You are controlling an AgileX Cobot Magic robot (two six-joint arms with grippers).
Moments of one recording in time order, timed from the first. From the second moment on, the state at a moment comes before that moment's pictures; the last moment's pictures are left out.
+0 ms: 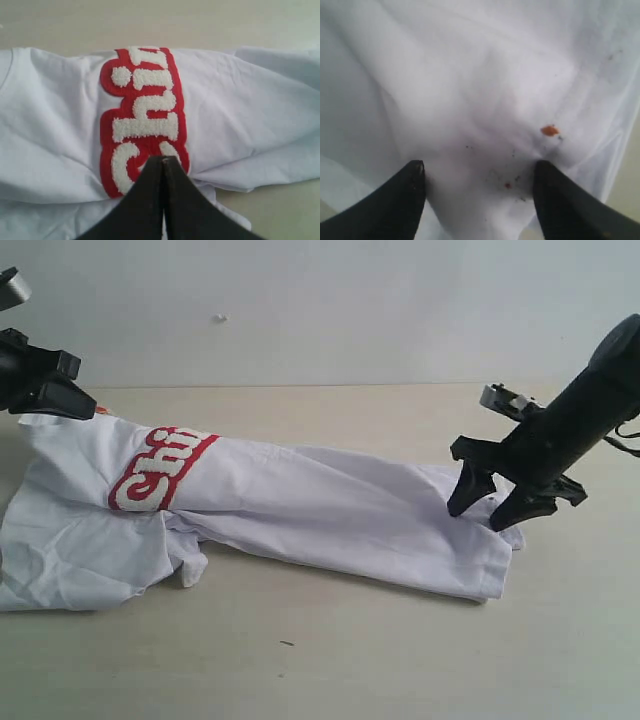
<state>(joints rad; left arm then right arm) 0.08 1.87 -1.35 -0.81 0.85 0.83 -0.14 2.16 -1.39 0.60 0.94 -0.36</state>
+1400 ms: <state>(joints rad) 0.08 1.87 -1.35 -0.81 0.83 0.83 -0.14 2.10 -1.48 0.74 1.07 -0.49</state>
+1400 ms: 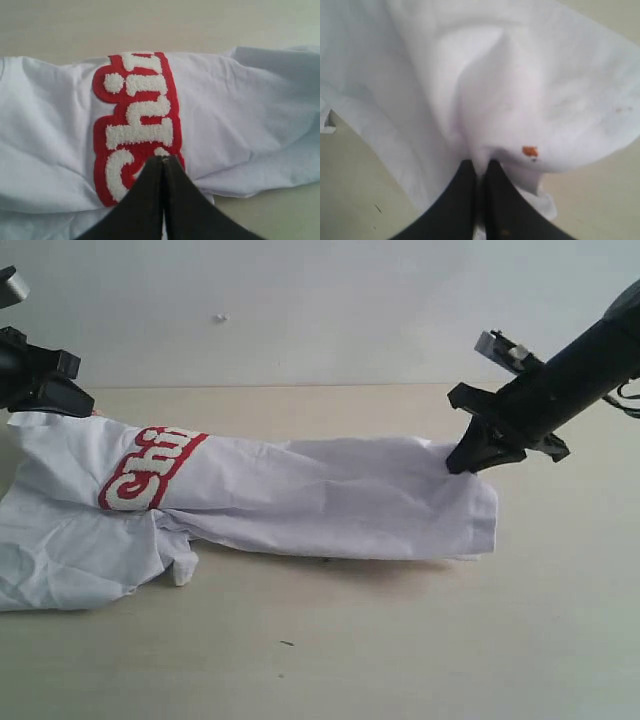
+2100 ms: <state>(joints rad) 0.08 1.87 -1.35 -0.80 0.83 0.83 -0.15 1.98 -1.48 0.57 1.00 -0.42</state>
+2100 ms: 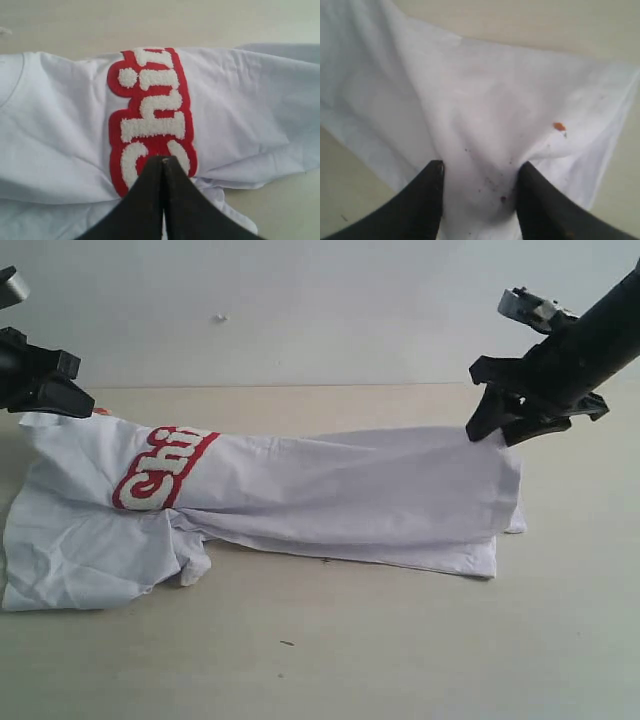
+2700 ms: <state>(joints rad) 0.08 1.87 -1.35 -0.80 0.83 0.83 -0.15 1.99 -1.48 0.49 0.91 -0.39</state>
